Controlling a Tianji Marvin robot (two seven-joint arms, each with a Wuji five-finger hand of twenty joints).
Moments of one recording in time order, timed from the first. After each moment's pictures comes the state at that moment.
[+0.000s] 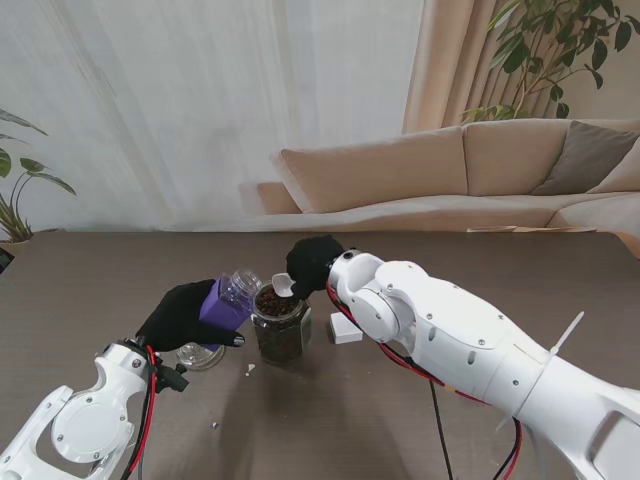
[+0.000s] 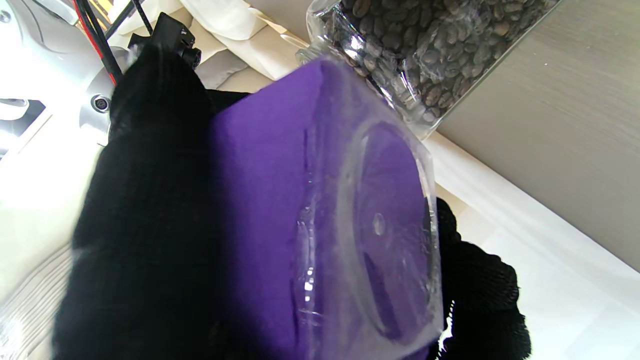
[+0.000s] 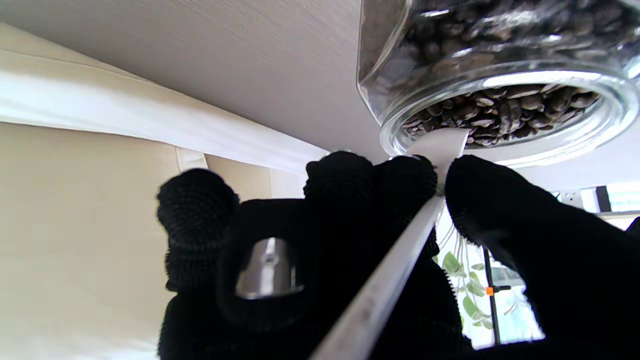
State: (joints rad) left arm 1.75 -1.12 -1.45 -1.73 0.36 -0.33 0.01; right arm -0.78 -1.16 0.45 -1.35 -0.76 0.09 0.14; left_hand 0.91 -0.80 0.13 -0.10 0.73 0.47 0.77 0.92 1.07 0.44 0.50 1.20 0.79 0.54 1.00 1.05 0.35 0.56 1.38 1.12; right_hand 0.31 -0.68 1.32 -0.18 1.18 -0.04 1.11 0.90 1.35 0.02 0.91 0.94 1.29 0.06 1.49 0.87 0.85 0.20 1.46 0.67
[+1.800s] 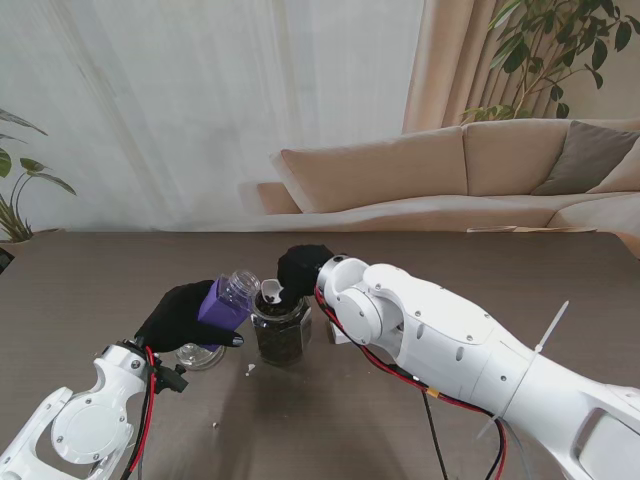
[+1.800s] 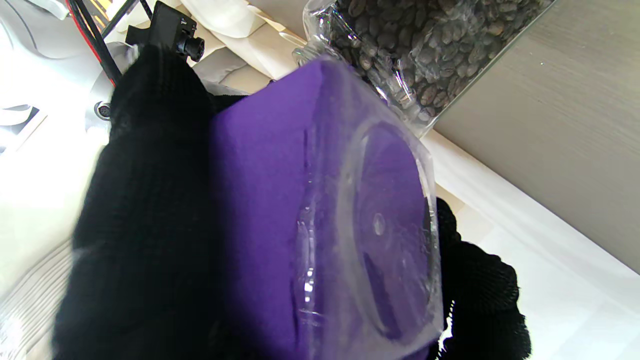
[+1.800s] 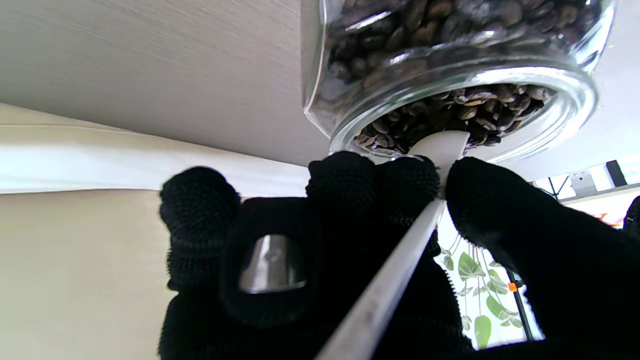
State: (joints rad) left arm 1.75 -1.12 -1.45 -1.73 0.36 -0.33 0.02; right arm -0.77 -1.20 0.41 -1.33 -0.62 0.18 0.17; left_hand 0.91 -0.80 0.13 -0.10 0.73 0.47 0.77 0.92 1.07 0.44 0.50 1.20 0.79 0.54 1.00 1.05 0.35 0.56 1.38 1.12; right_hand 0.30 -0.67 1.32 -0.18 1.18 -0.06 1.11 0.91 1.35 0.01 0.91 0.94 1.29 0.05 1.48 0.87 0.85 0.19 1.44 0.67
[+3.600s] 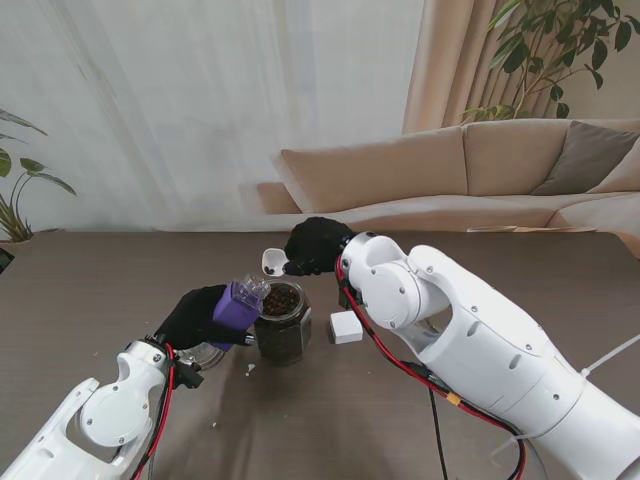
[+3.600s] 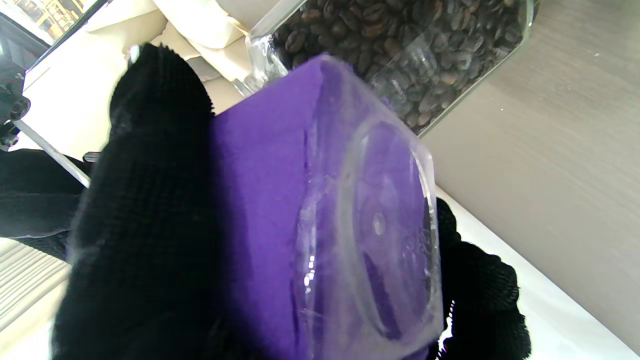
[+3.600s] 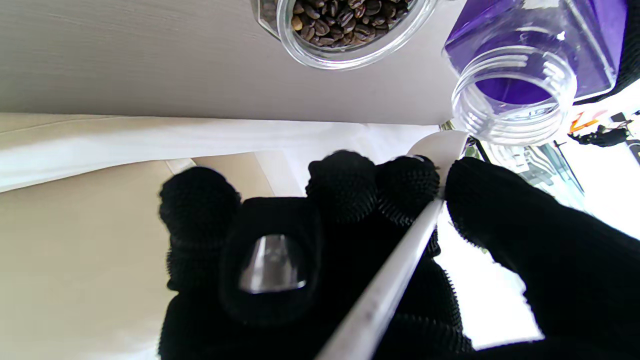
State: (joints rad) left arm 1.65 -1.12 -1.35 -1.58 0.34 -0.28 0.04; right arm -0.92 -1.12 0.70 -1.61 -0.52 0.24 0.28; left_hand 0.91 -0.80 0.13 -0.10 0.73 0.47 0.77 0.92 1.07 0.44 0.50 1.20 0.79 0.54 1.00 1.05 0.35 0.56 1.38 1.12; right_hand 0.30 -0.67 1.32 -0.18 1.18 -0.06 1.11 0.91 1.35 0.01 0.91 0.94 1.29 0.05 1.48 0.87 0.85 0.19 1.44 0.67
